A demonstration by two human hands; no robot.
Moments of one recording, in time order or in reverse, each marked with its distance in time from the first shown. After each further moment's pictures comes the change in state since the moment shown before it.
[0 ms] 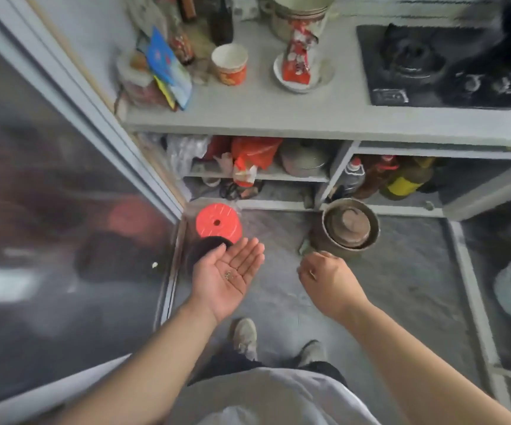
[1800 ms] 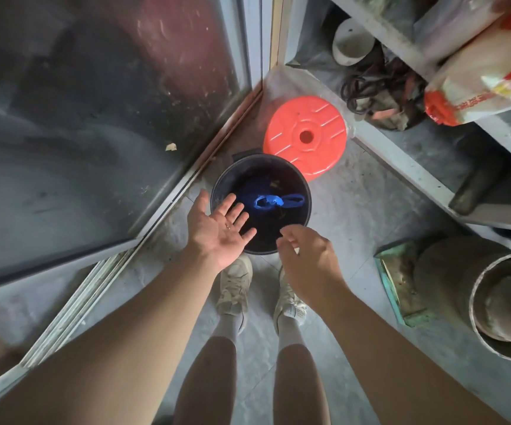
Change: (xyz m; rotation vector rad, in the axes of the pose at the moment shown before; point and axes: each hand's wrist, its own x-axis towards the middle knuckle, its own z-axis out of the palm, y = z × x) left_hand 0.362 0.066 -0.320 -0.529 0.436 0.123; right_hand 0.288 0.019 0.388 0.077 -0.613 0.029
